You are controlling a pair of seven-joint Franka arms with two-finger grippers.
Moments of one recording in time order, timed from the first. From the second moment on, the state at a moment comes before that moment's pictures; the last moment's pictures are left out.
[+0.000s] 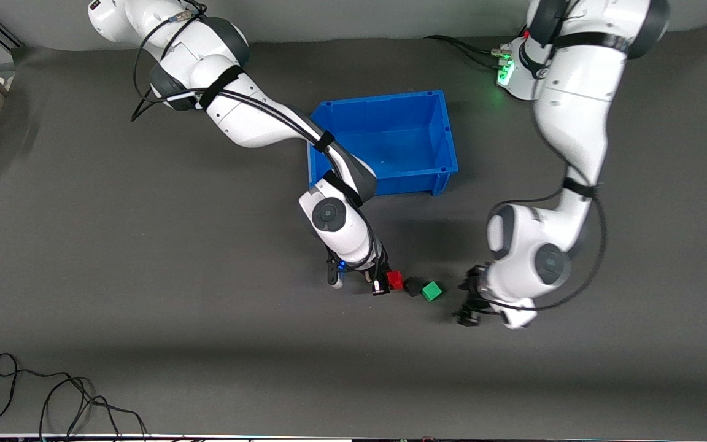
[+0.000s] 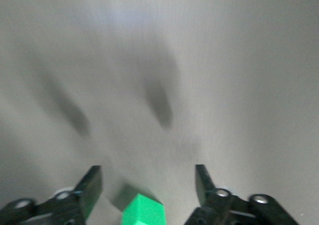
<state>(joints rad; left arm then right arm) -0.29 0.77 0.04 -1.48 -0.39 2.30 -1.25 0.64 1.16 0.11 -0.98 0.06 2.49 2.17</state>
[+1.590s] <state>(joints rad) 0.00 0.33 0.04 -1.47 -0.10 1.67 -0.27 0.63 1.19 0.11 -0.98 0.06 2.69 2.17</state>
